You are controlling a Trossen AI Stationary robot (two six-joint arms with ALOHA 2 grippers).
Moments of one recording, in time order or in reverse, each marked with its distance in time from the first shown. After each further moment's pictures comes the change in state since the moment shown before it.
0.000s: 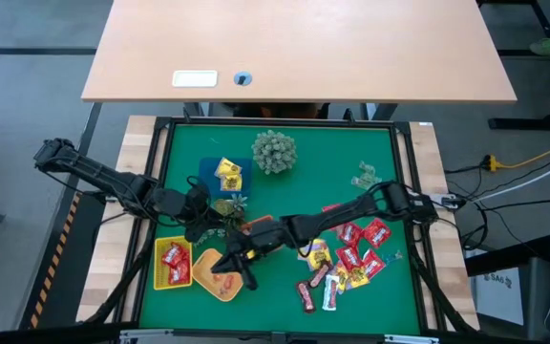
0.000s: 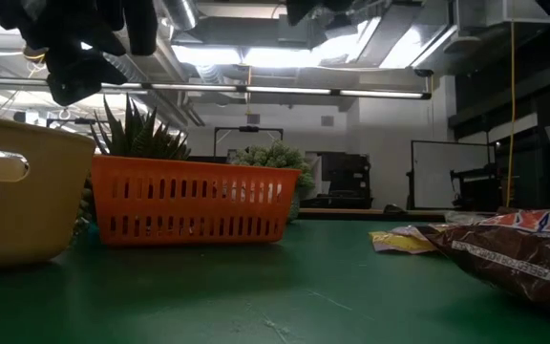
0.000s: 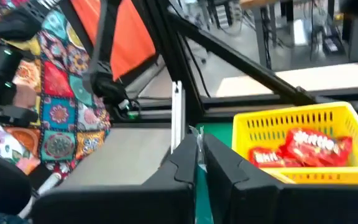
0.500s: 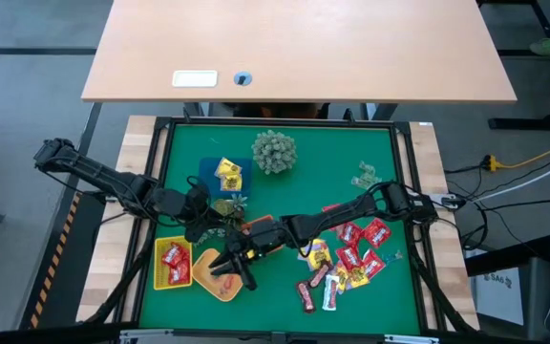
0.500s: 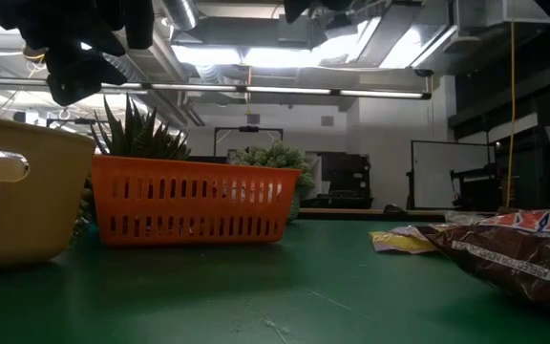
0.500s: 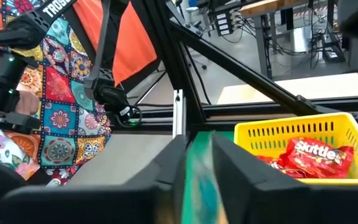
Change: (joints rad) left arm 0.000 0.000 0.000 -0.003 0.000 0.001; right arm -0.001 0.005 0.008 0.028 0.010 0.000
